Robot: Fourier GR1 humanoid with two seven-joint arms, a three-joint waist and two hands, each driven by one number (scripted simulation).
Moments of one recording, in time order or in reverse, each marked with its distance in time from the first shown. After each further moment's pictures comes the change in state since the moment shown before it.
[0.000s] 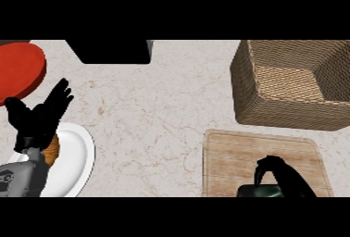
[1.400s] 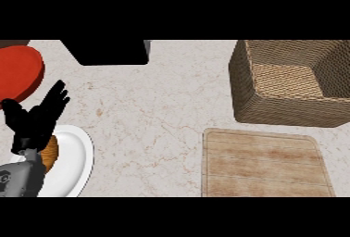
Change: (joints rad) left arm 0.003 0.009 0.024 0.034 0.003 -0.009 -0.025; right arm 0.275 0.116 0.729 -0.260 0.378 -0.412 -0.070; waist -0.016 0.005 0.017
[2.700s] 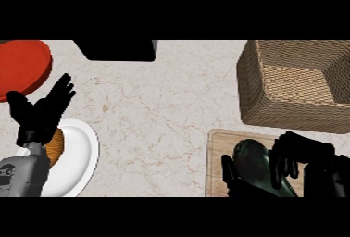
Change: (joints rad) left arm -0.043 -0.009 -0.022 -0.017 -0.004 -0.003 0.032; right arm -0.586 0.045 -0.476 -0.352 0.009 0.200 0.513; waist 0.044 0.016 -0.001
